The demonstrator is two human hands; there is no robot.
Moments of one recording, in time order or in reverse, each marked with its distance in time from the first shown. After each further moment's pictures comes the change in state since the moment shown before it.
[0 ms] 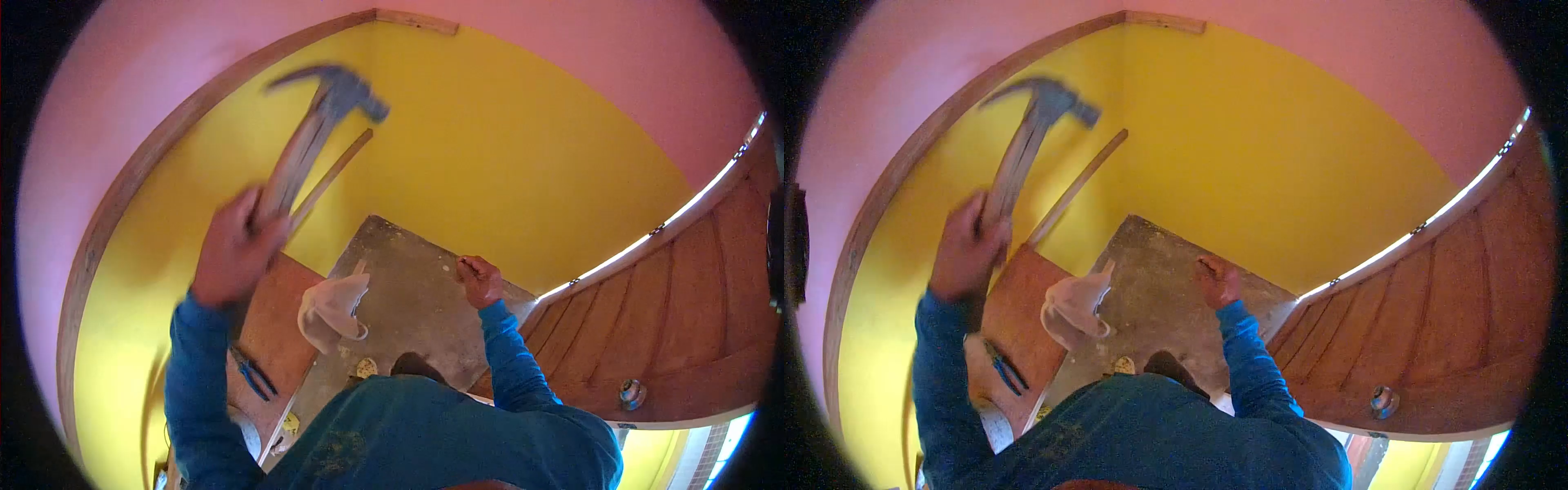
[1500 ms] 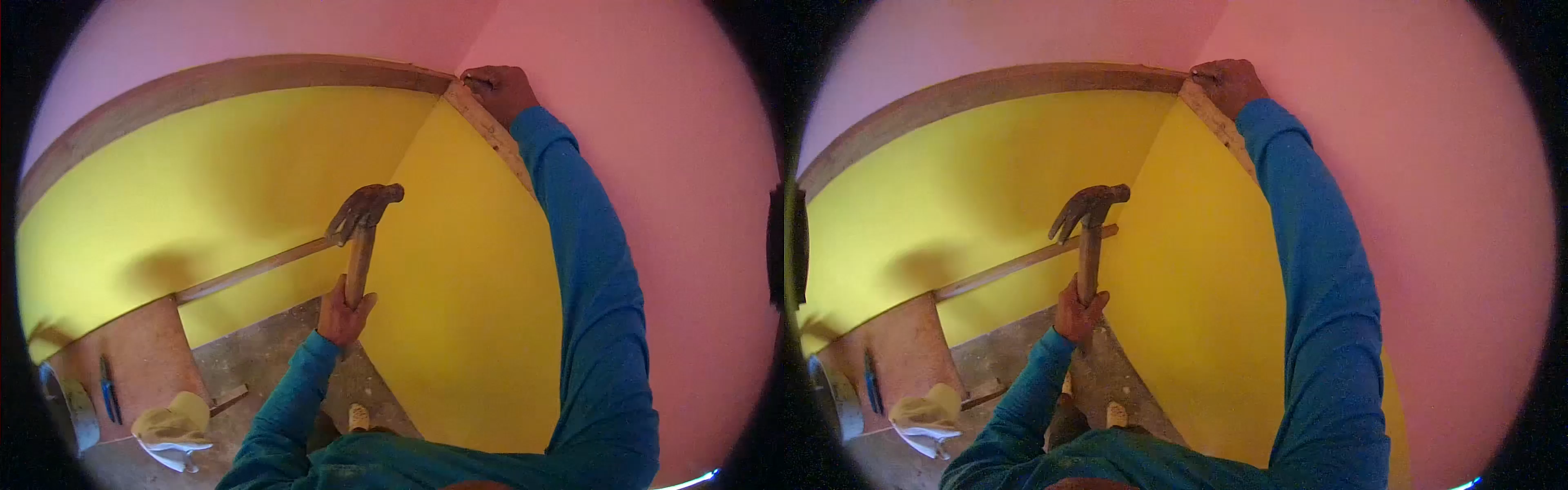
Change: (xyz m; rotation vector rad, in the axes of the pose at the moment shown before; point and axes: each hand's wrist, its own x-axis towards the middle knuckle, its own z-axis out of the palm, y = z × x) left_hand 0.289 -0.130 0.382 -0.520 0.579 -0.350; right_hand 0.709 -0.189 0.097 -0.628 -0.488 -1.068
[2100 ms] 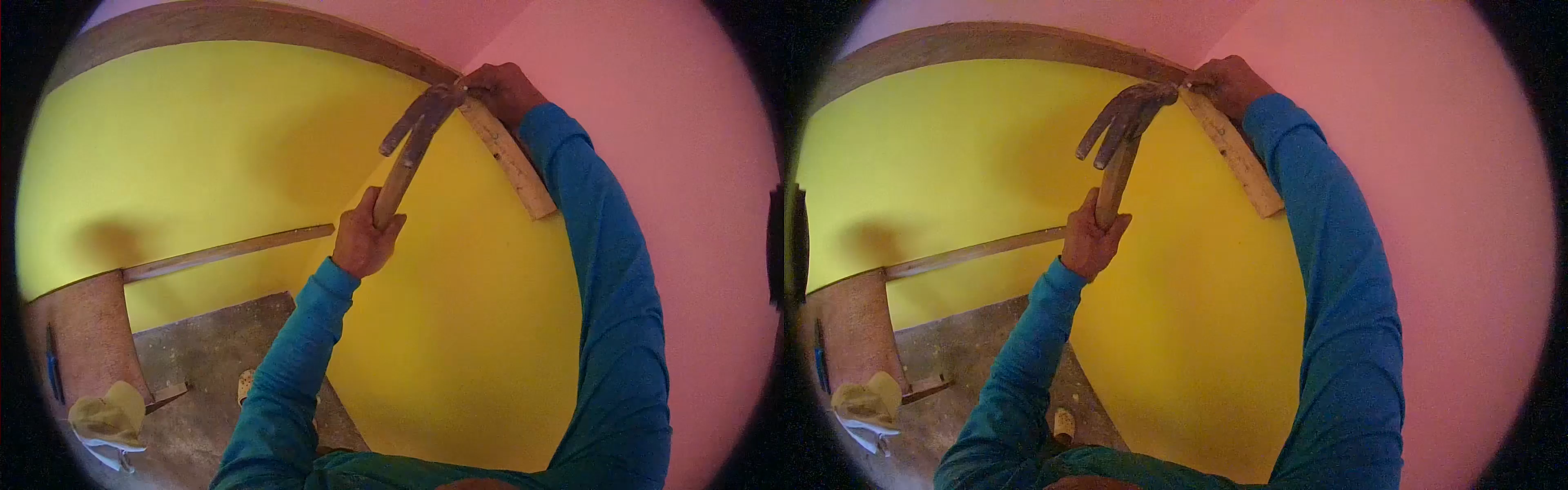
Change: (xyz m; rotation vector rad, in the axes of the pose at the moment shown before) left_hand 0.119 0.045 0.071 -0.039 0.192 0.269; right_hand 0.028 0.027 0.008 -0.220 -0.270 -0.348
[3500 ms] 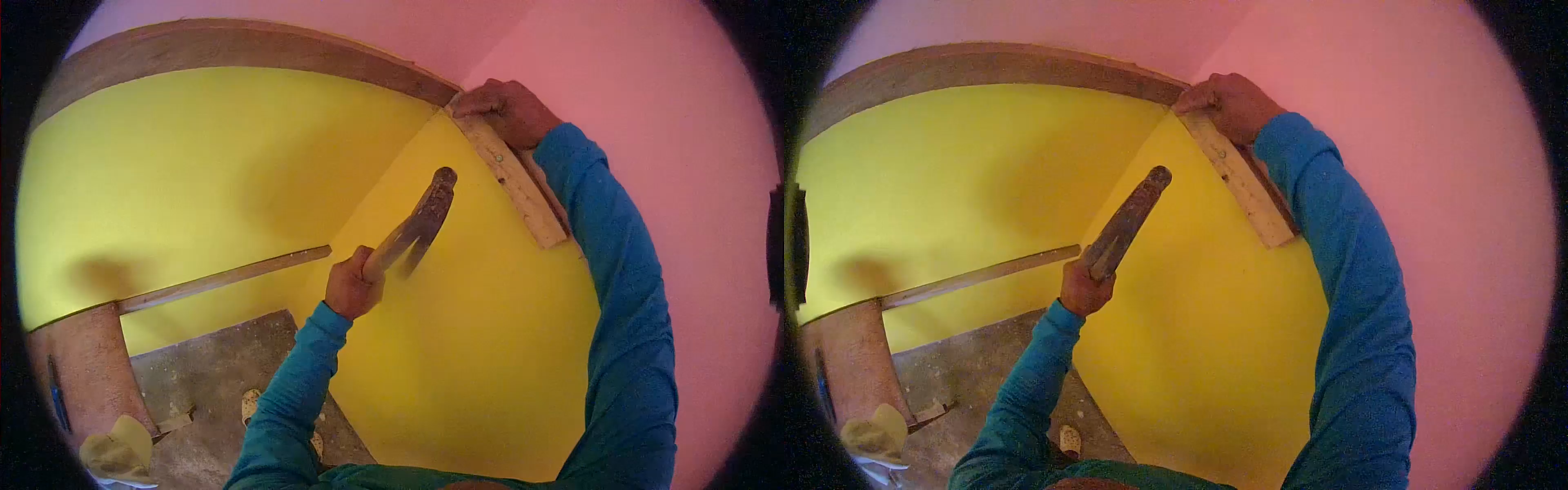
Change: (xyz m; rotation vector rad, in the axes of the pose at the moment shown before) left_hand -0.019 -0.067 0.010 0.124 -0.048 0.072; right_hand -0.002 -0.007 -0.008 0.136 -0.009 -0.136
